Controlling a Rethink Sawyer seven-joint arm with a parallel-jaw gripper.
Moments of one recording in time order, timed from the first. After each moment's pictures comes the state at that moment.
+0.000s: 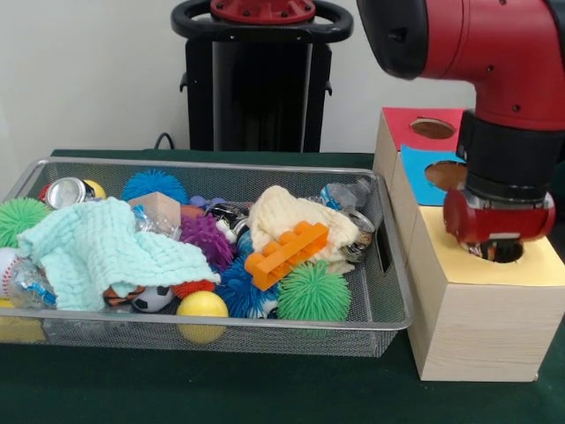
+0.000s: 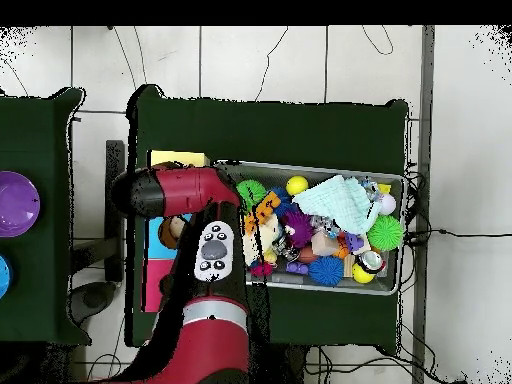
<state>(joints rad) 0.13 -0.37 -0.10 1.27 0.03 0.44 1.68</state>
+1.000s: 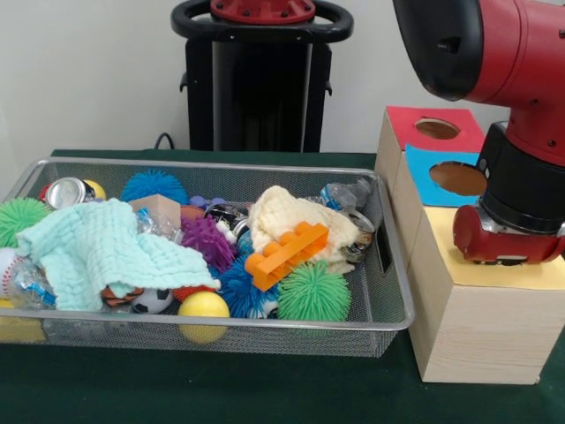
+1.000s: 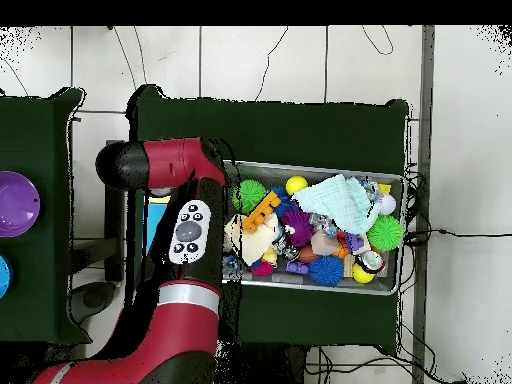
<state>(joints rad) 0.20 -0.22 -0.24 1.00 0.12 0.78 1.67</state>
